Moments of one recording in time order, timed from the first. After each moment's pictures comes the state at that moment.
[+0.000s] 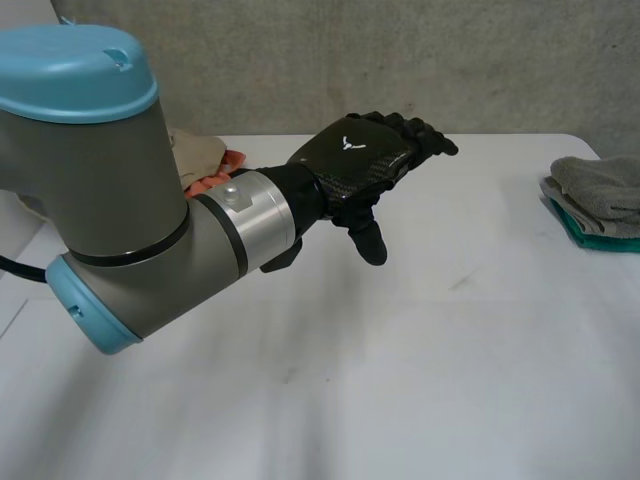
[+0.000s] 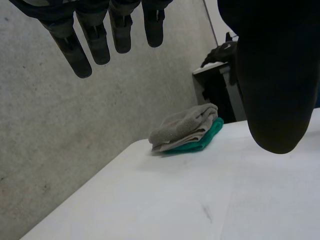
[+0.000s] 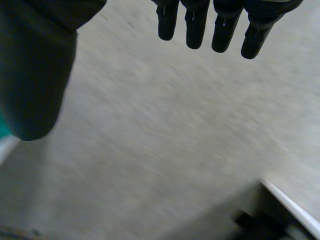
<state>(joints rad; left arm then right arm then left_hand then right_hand) 4.04 -2.01 -1.06 3.00 -1.12 3.29 1.03 -0.85 1.06 -0.26 1.25 2.75 0.19 0.21 0.21 0.20 0.05 0.23 0.21 0.21 0.21 0.05</state>
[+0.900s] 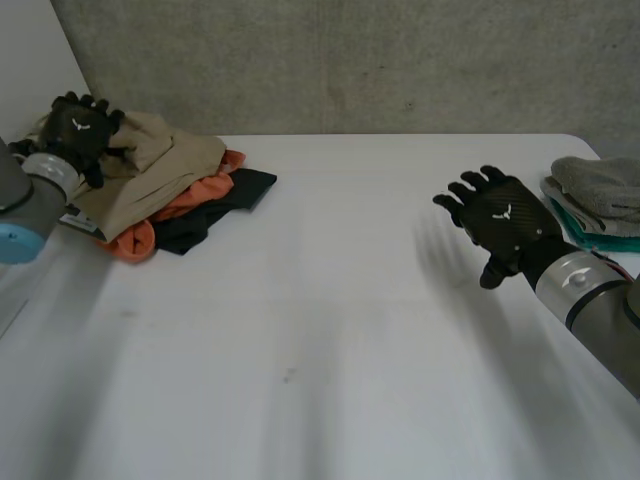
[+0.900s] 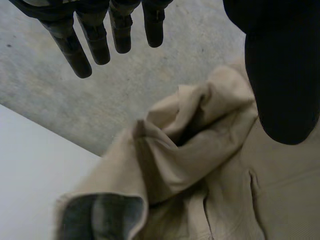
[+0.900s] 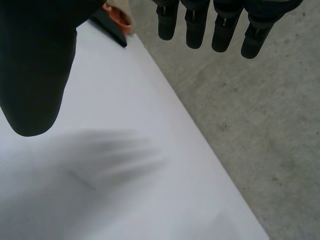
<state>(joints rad) 4.73 -2.55 -0.68 3.28 -1.28 3.85 1.76 -1.29 1.77 -0.32 1.14 2.47 0.20 0.21 0.21 0.20 0.05 0.23 0.21 0.21 0.21 0.05</state>
